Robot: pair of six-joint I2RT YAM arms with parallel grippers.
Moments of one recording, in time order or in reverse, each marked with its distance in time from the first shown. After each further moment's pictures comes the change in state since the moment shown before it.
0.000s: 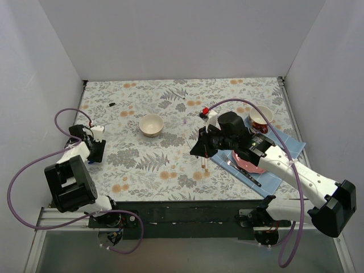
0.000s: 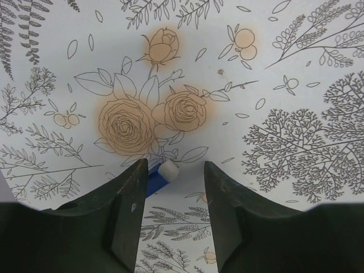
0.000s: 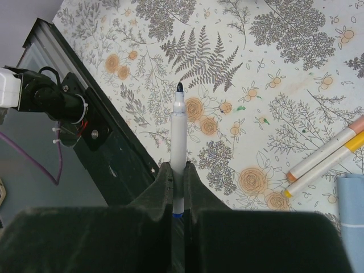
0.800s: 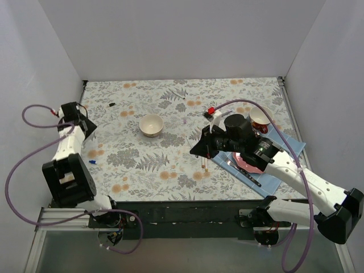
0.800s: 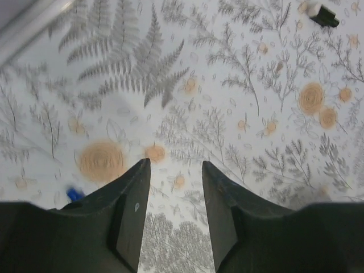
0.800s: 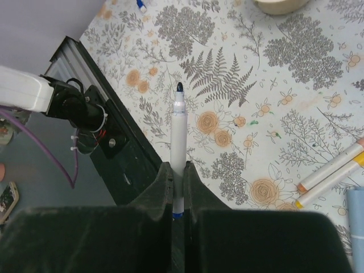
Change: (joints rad) left arm -0.047 0.103 0.385 -0.068 -0.244 -1.014; right arm 0.019 -0.074 -0.020 0.047 0.000 0.032
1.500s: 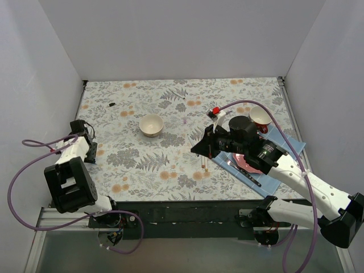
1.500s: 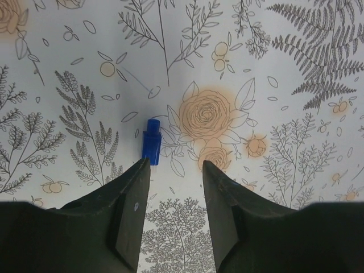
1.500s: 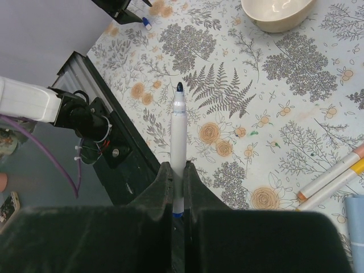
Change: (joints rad) left arm 0.012 -0.115 -0.282 -0.155 -0.198 -0.704; right arm 0.000 -0.063 -0.034 0.054 0.020 0.020
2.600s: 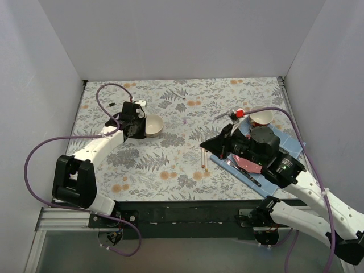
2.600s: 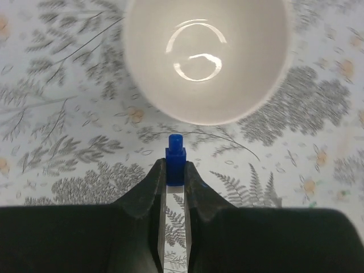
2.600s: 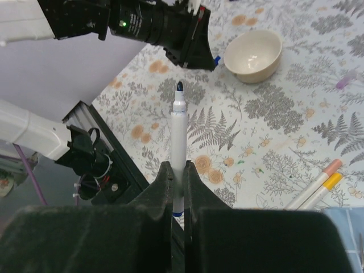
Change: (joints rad) left arm -0.661 0.043 0.163 0.148 0.198 0.886; right arm 0.000 -0.187 -0.086 0.079 0.110 0.025
